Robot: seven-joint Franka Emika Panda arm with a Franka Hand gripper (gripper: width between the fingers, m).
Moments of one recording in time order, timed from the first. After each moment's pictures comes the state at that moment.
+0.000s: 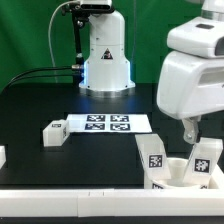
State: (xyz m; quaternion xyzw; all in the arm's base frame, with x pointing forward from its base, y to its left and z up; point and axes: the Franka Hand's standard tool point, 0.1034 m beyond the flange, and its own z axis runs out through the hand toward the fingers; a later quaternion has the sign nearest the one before) arm 0.639 0.128 0.096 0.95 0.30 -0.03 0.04
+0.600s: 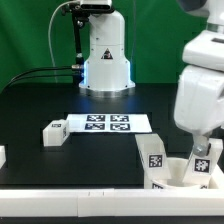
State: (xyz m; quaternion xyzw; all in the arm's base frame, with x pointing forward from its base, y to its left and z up) arm 0.638 0.133 0.080 0.91 0.41 -0.02 0.05
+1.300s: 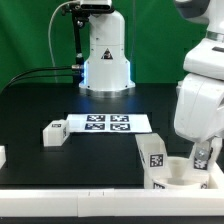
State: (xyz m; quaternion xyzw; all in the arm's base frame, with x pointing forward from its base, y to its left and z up) arm 0.640 0.128 0.072 0.91 0.41 -0.03 0.06
